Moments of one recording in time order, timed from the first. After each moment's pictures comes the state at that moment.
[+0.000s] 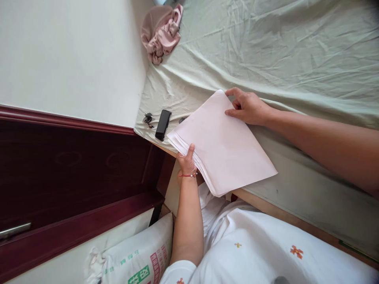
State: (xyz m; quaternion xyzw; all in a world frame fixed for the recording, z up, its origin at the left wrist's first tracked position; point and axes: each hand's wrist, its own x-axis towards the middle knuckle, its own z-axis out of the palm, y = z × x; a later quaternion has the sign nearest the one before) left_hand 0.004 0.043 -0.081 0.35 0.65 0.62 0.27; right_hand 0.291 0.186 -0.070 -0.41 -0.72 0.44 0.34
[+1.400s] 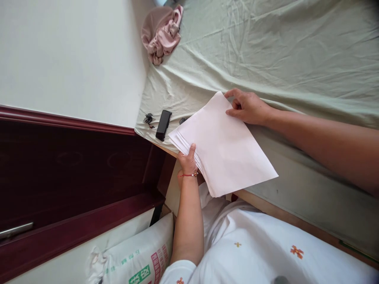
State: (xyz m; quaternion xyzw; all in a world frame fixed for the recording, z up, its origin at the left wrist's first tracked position) left_hand 0.004 0.044 -0.081 0.37 0.68 0.59 0.24; right_hand 0.289 0.186 -0.068 -0.42 -0.71 0.45 0.34
